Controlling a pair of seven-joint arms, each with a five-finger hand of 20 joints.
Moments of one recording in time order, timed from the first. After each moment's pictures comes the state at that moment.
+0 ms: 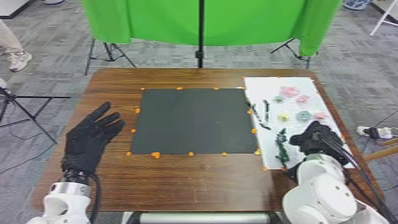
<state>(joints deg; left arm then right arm) 126.2 -67.0 -95.6 -123.4 40.4 6.0 11.0 -100.7 -48.2 64.8 -127.3 -134.9 1.9 74.2</state>
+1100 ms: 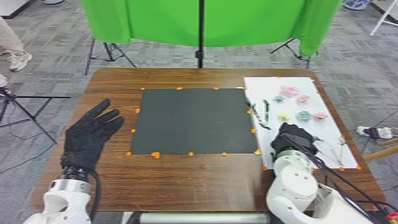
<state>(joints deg) 125.0 -66.5 -95.4 -123.1 40.3 6.0 11.4 -88.4 -48.7 50.4 -115.0 -136.1 -4.3 70.1</state>
